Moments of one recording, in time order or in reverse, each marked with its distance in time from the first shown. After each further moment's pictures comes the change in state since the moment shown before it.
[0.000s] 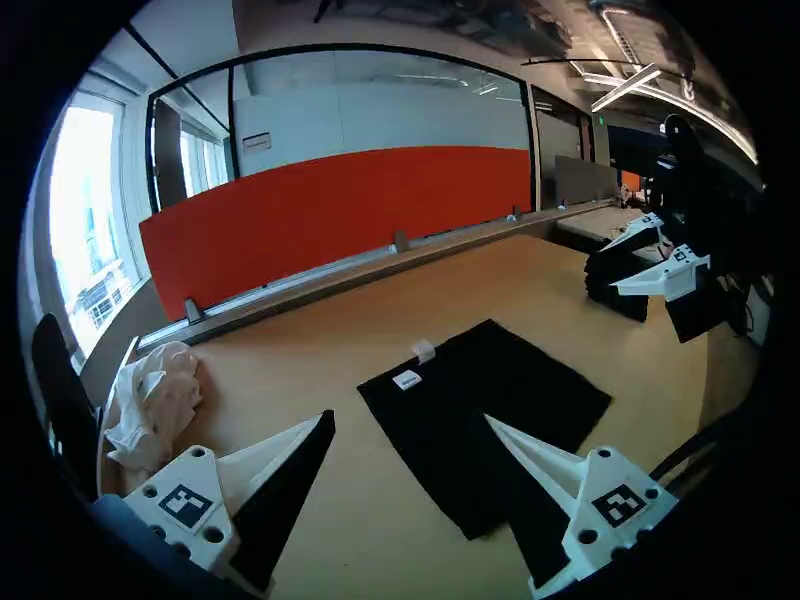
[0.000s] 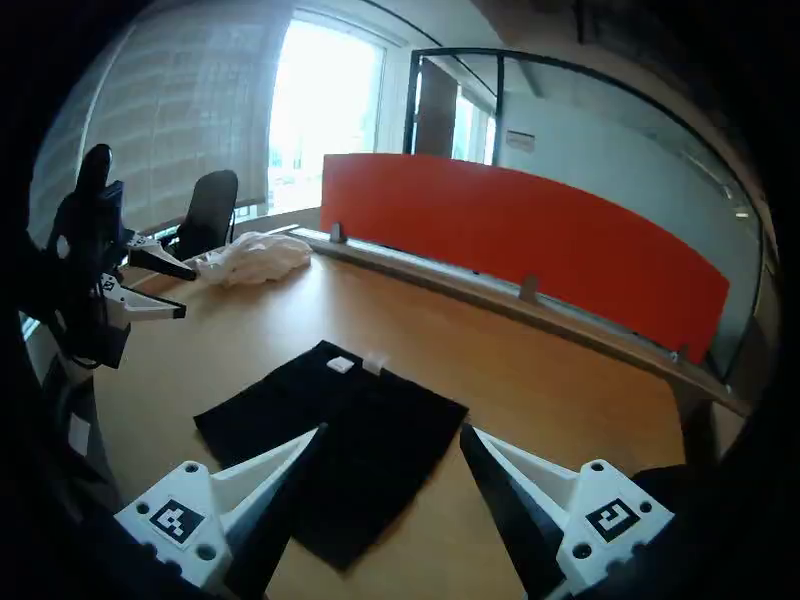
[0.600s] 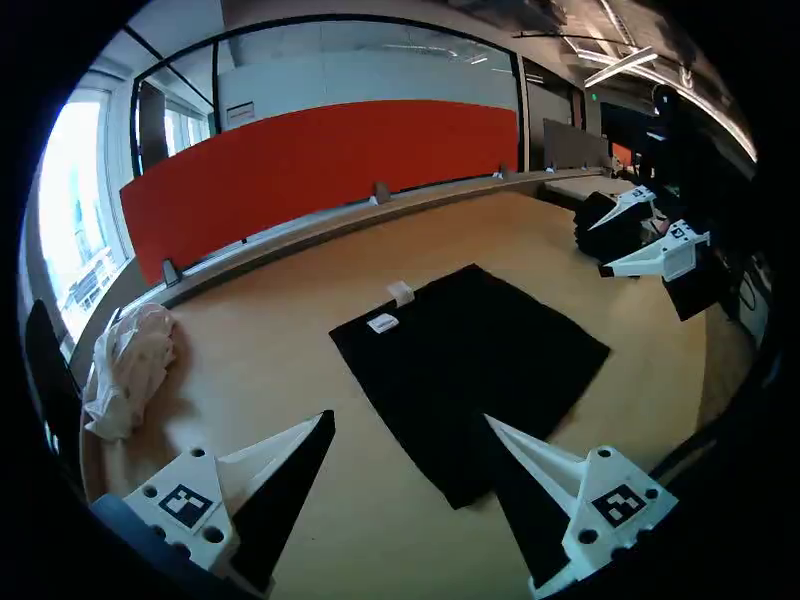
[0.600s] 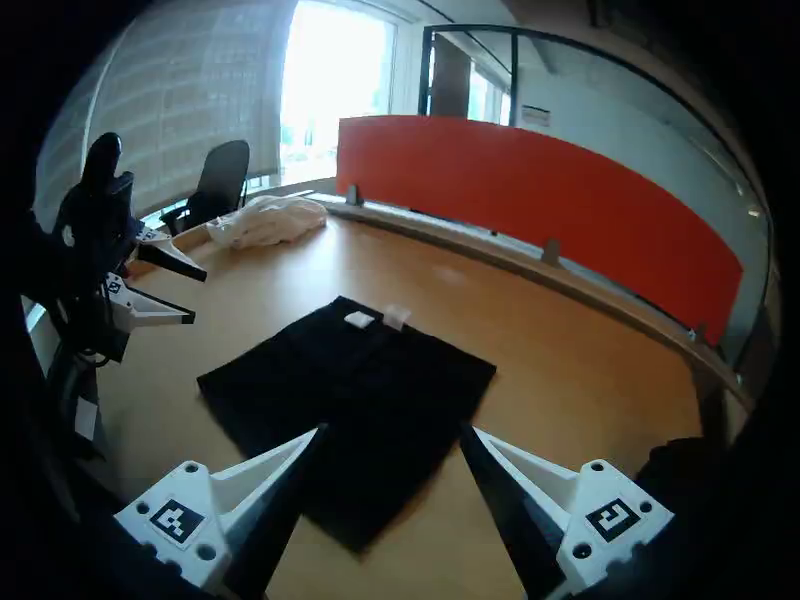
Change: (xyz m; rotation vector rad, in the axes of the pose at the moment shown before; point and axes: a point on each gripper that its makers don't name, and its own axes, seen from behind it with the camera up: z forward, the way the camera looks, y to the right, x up) left arm -0.067 0.027 0.016 -0.050 -0.115 0.014; right arm -0.057 -0.021 0.022 0.043 -0.092 -0.008
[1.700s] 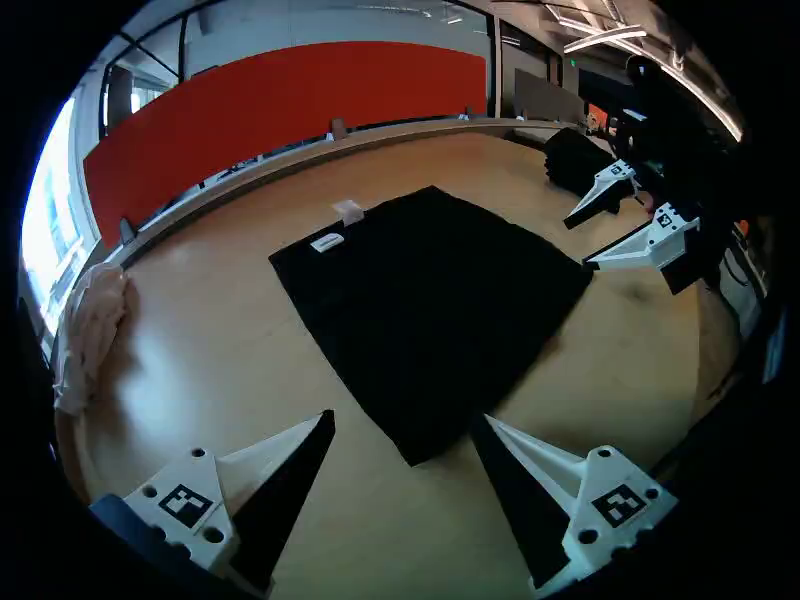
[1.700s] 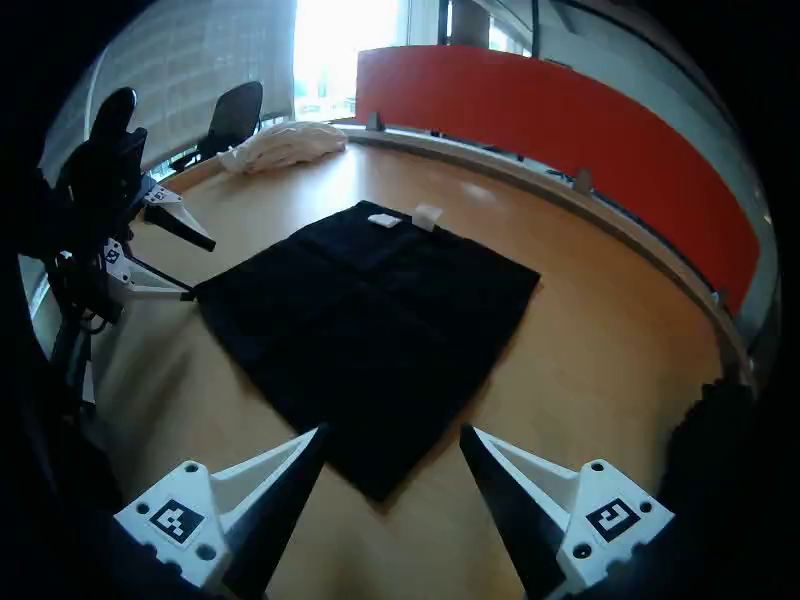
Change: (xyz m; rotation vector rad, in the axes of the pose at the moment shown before) left arm -0.080 0.042 0.033 -0.113 -0.157 0.030; right arm -0.100 -0.030 0.023 0.062 -0.191 -0.017
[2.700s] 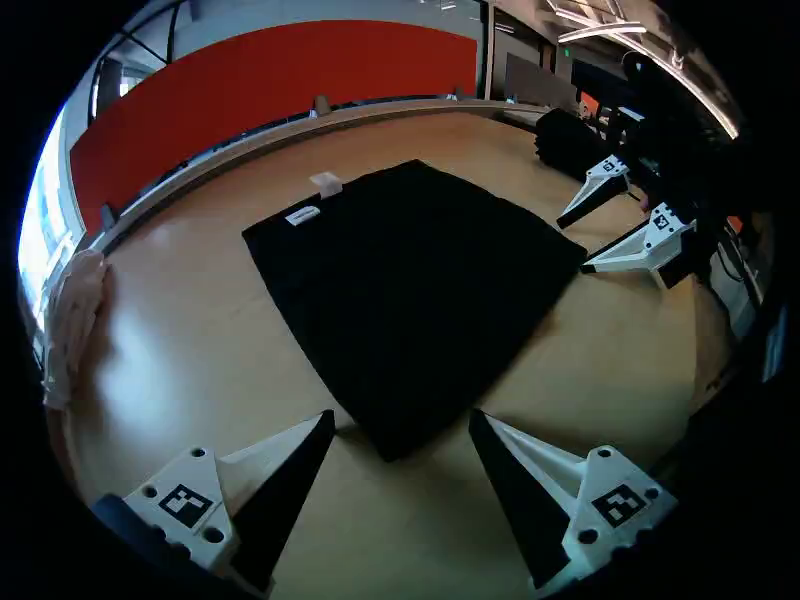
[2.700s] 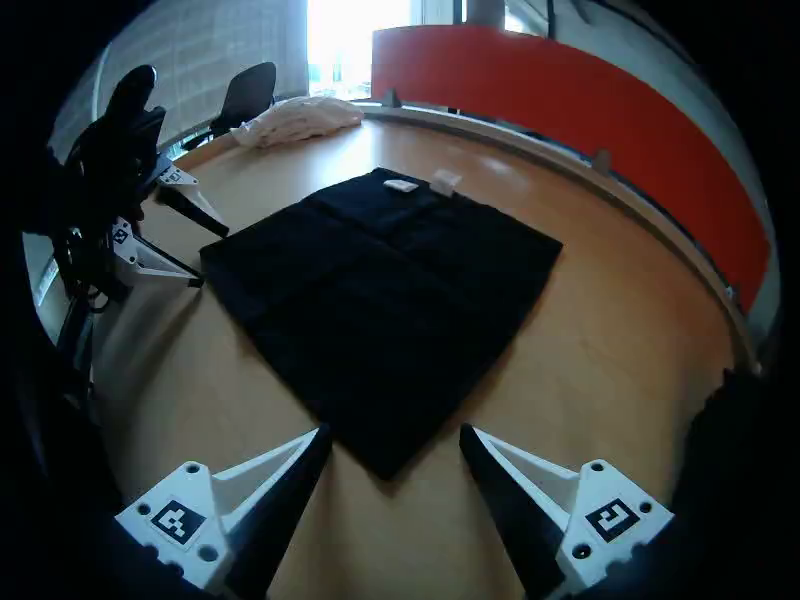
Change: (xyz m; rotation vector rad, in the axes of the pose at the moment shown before) left arm -0.019 0.017 0.018 -0.056 -0.064 -0.001; right arm -0.030 -0.001 0.009 0.052 -0.058 -0.021
